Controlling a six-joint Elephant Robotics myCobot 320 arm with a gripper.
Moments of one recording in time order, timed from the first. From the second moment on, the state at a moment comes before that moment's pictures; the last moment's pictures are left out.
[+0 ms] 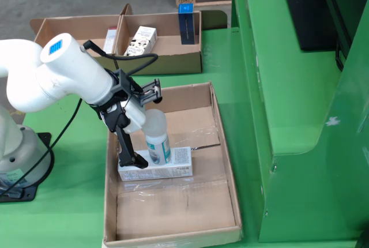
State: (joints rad) arm 0.19 -0.08 -1.58 0.54 1.54 0.06
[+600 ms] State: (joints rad) arm 0.19 -0.02 -1.55 0.51 1.52 0.07
